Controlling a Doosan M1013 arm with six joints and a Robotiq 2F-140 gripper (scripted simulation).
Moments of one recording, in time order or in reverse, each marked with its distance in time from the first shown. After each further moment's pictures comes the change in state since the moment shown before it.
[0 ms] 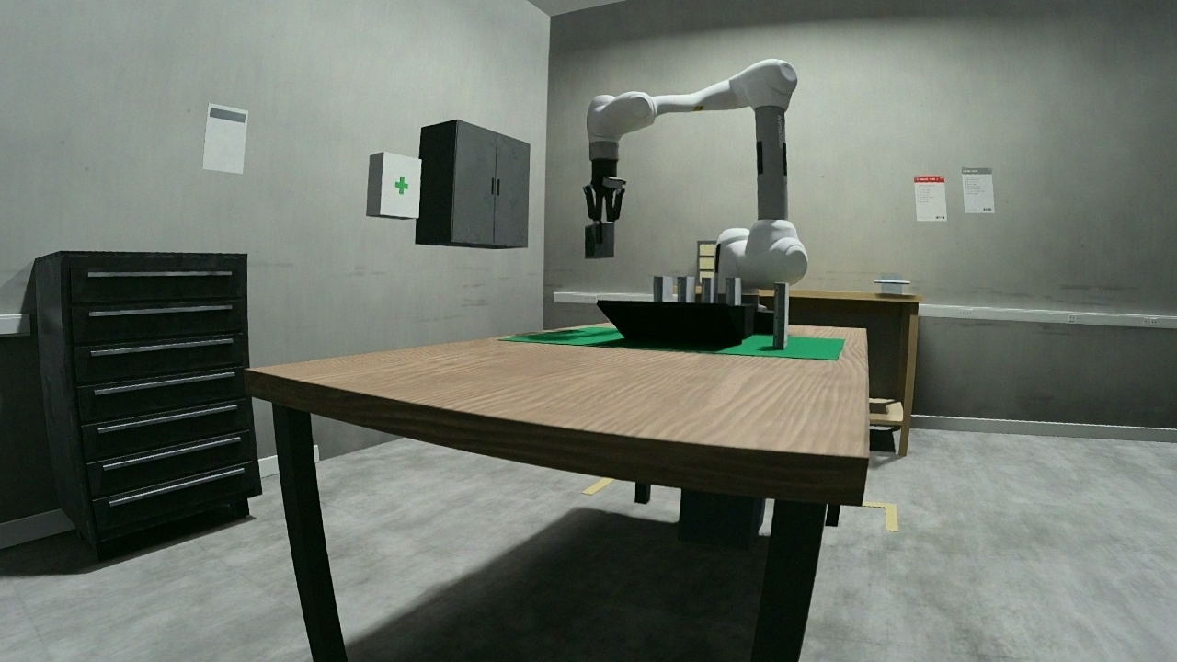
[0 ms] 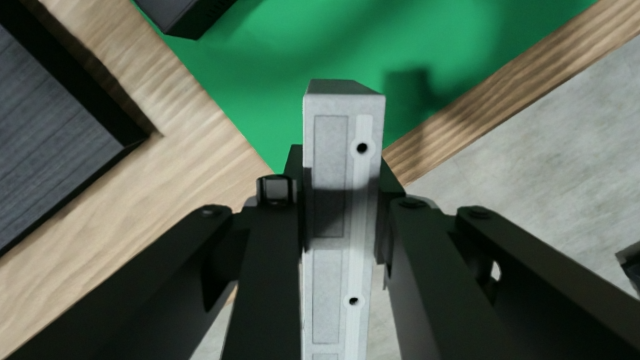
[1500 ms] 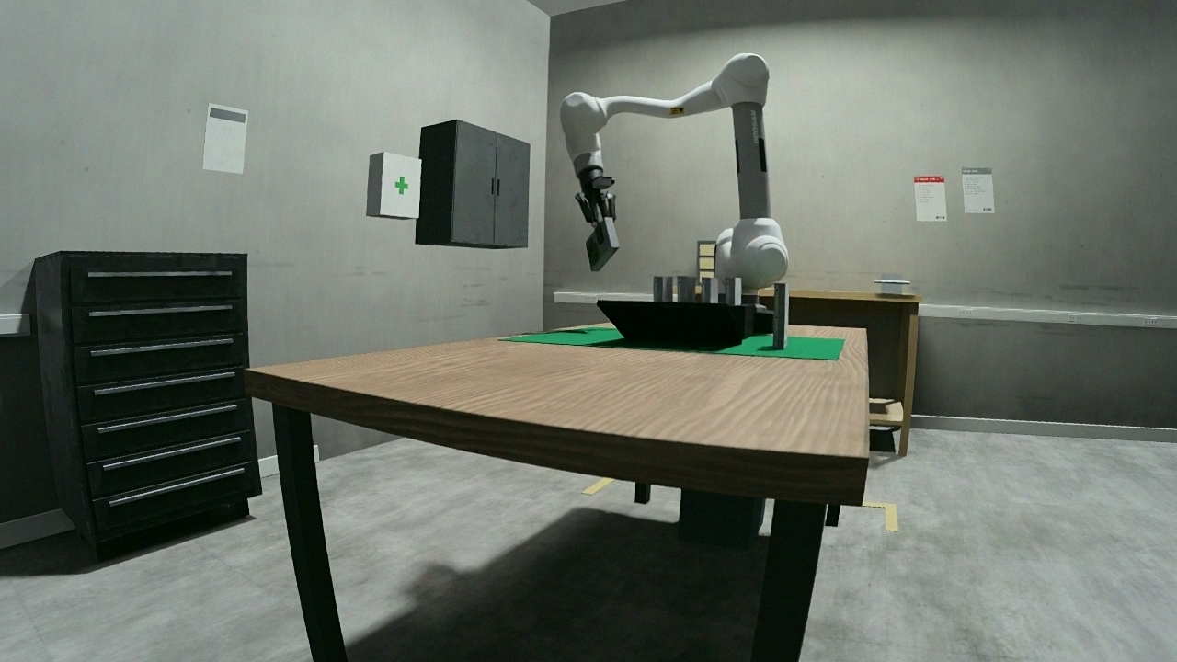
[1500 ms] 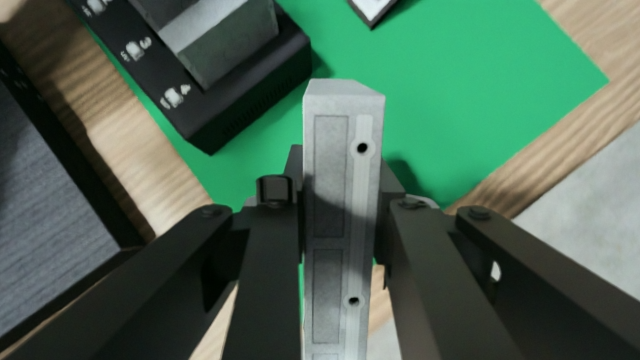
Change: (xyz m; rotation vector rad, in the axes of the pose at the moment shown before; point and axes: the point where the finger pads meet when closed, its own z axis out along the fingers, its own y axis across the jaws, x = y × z) arm 0.001 -0.001 0.001 0.005 0.474 0.004
